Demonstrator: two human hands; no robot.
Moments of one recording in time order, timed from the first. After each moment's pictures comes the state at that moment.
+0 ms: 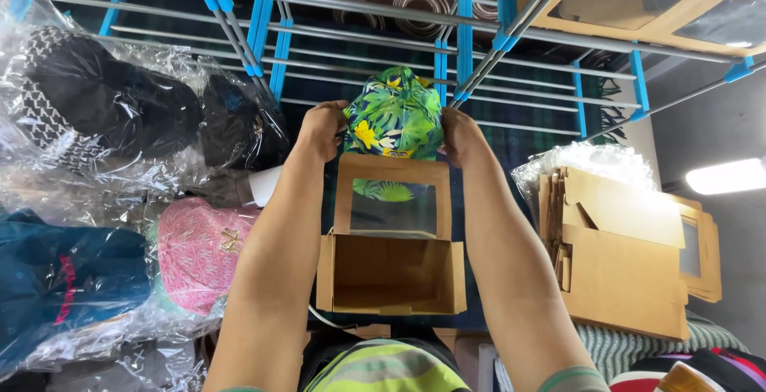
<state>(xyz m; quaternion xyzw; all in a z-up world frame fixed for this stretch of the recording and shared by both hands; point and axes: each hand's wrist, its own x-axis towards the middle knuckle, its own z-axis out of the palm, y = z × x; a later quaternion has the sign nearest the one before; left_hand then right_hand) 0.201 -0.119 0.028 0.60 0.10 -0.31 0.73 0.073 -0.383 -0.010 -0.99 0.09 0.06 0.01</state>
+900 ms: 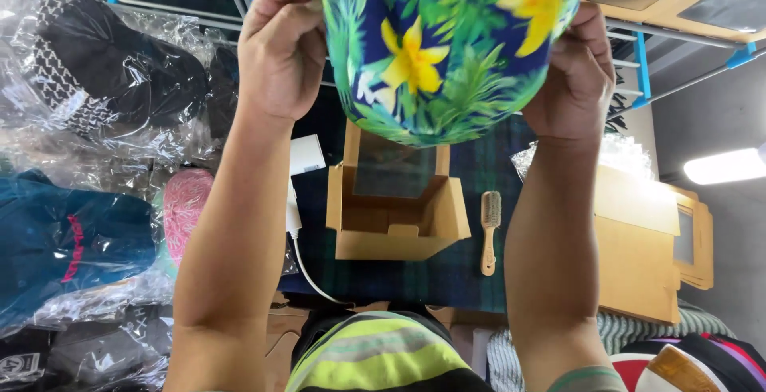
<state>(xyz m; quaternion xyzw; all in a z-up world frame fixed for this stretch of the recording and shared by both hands) 0.144 -0.045 0.239 0.30 -0.32 -0.17 0.88 -0.010 -0.316 0.251 -0.58 -0.15 -0.30 0.74</state>
